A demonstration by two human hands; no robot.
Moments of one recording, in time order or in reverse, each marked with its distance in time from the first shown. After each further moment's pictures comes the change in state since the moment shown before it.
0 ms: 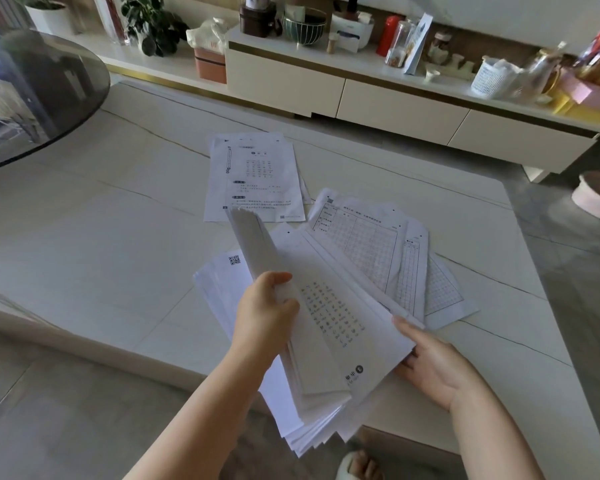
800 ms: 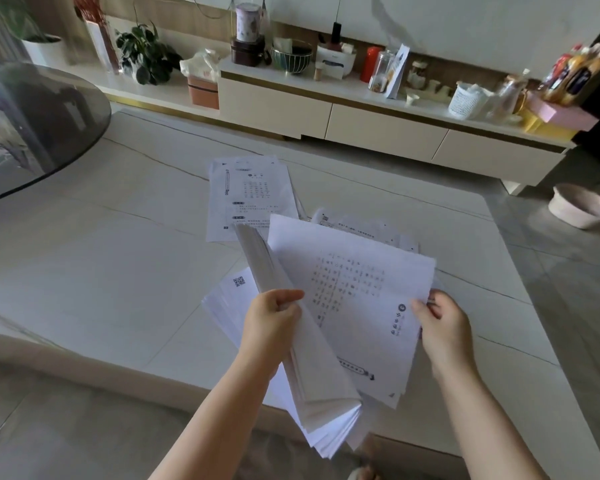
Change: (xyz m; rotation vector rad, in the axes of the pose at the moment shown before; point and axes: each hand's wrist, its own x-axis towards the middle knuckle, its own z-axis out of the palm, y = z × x) left_hand -0.001 0.004 -0.009 -0.112 -0.069 0.022; right_hand 0.008 -0.019 0.011 -0.472 0.471 -0.660
